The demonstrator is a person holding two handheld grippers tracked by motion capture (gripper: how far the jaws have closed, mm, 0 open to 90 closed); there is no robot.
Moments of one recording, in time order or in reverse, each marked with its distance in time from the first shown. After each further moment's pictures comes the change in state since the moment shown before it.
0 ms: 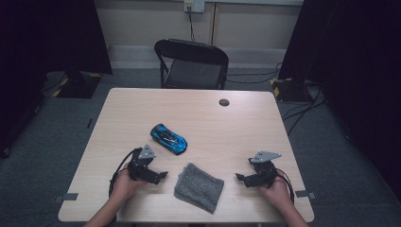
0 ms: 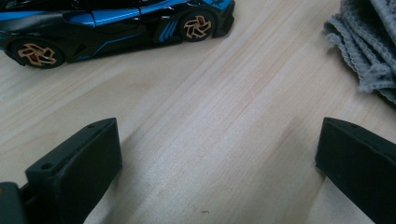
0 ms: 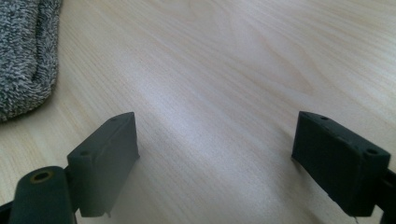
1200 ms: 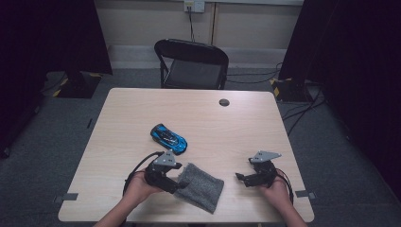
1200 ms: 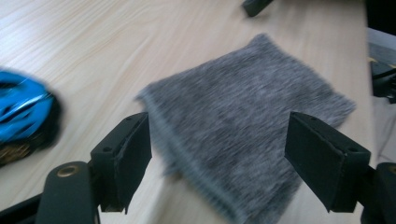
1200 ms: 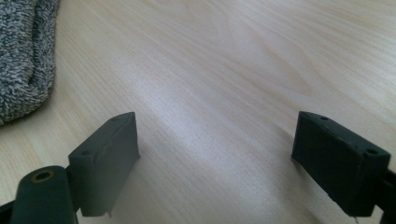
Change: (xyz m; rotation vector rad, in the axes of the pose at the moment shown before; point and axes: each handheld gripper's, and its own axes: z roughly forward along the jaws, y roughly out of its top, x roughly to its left) left arm -0.070 0.054 -0.012 -0.059 -0.316 0.151; right arm 0.000 0.001 0.001 -0.003 -0.005 0.007
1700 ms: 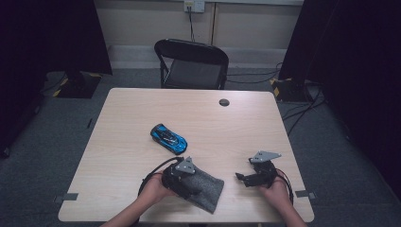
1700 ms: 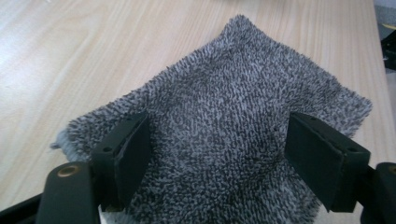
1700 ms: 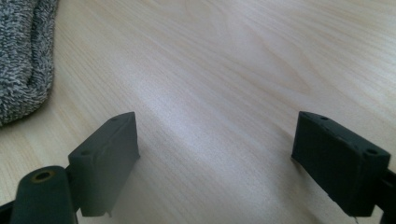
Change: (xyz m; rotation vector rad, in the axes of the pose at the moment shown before) left arm -0.011 0.011 0.049 0.117 -0.046 0.099; right arm 0.001 0.000 0.000 0.002 -0.007 0.006
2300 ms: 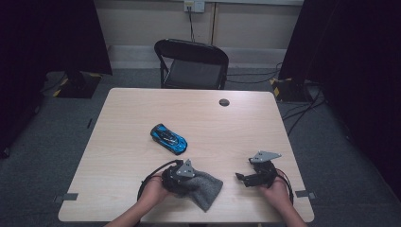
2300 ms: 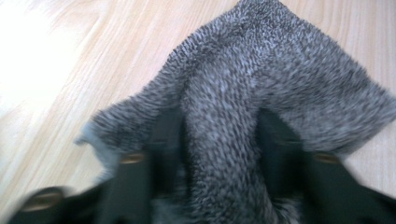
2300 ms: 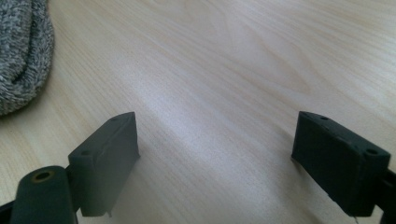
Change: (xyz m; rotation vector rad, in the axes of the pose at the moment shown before) left arm -0.005 -0.007 -0.001 0.049 0.080 0.043; right arm 0.000 0.000 0.000 0.000 -0.001 0.001
